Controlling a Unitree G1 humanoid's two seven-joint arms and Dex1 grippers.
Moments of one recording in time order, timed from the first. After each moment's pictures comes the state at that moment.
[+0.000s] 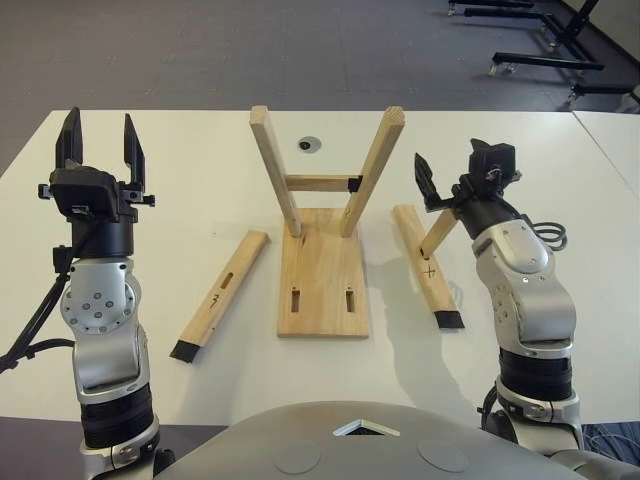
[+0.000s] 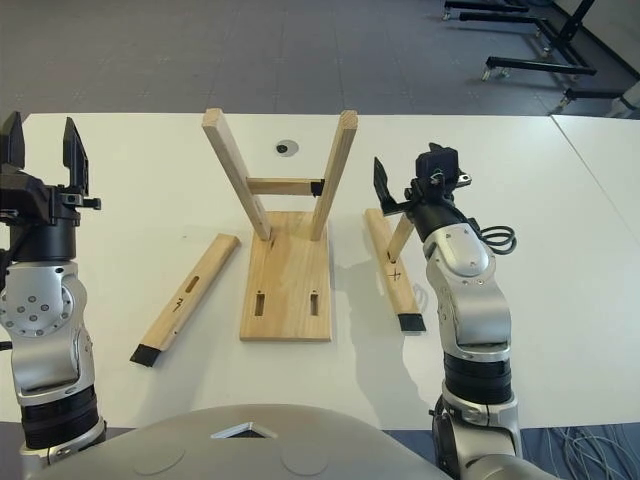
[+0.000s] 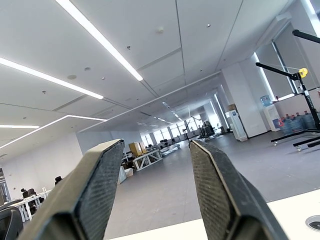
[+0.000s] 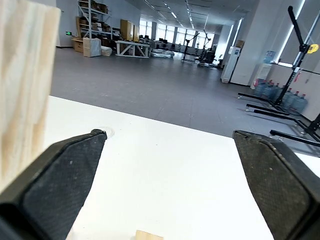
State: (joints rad) left arm 0.09 0.25 0.26 -0.53 0.09 -0.06 -0.07; right arm -0.08 -0.30 -0.08 -0.45 0.16 0.54 0.14
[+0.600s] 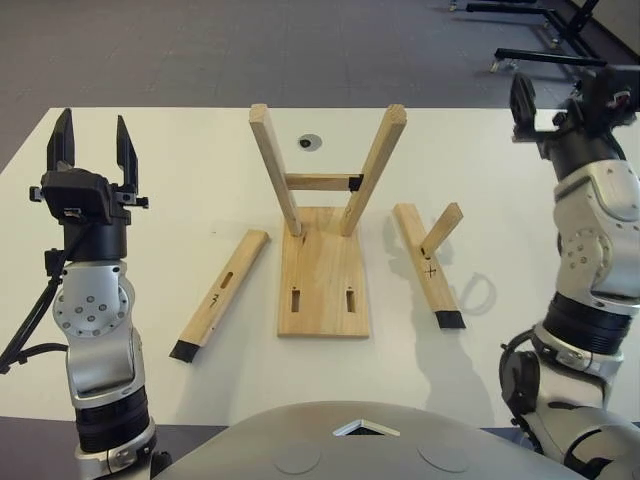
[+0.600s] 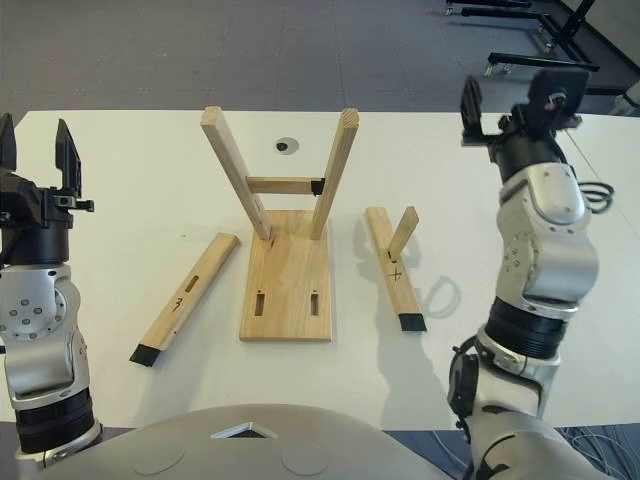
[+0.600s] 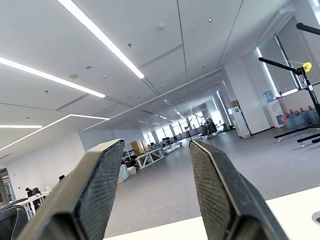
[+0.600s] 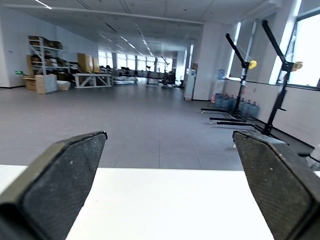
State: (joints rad) left arm 0.12 0.24 0.28 -0.55 0.09 -0.06 -0.07; right arm -0.29 -0.43 -0.40 -0.32 0.28 0.65 0.13
